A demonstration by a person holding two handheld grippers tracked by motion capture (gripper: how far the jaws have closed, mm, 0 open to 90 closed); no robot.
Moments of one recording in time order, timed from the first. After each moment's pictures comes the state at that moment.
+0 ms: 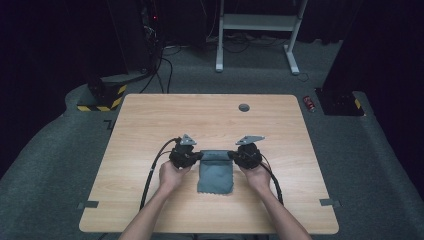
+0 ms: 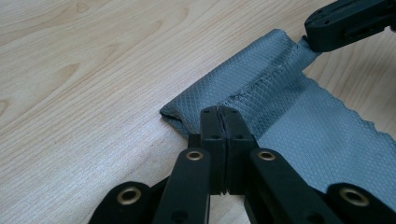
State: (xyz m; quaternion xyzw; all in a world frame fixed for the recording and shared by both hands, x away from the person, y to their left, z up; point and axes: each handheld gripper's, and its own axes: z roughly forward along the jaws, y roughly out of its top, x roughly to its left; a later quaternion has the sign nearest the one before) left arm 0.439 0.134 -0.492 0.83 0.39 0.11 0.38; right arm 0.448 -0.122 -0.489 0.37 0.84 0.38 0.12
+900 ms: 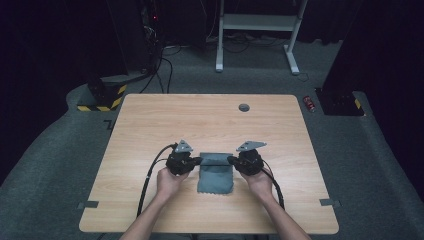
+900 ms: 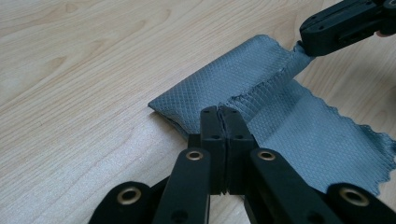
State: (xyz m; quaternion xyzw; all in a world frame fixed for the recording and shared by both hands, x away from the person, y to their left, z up) left arm 0.414 0.141 -0.490 0.82 0.38 0.11 0.41; right arm 0.425 -0.124 -0.485 0.35 0.84 0.39 0.11
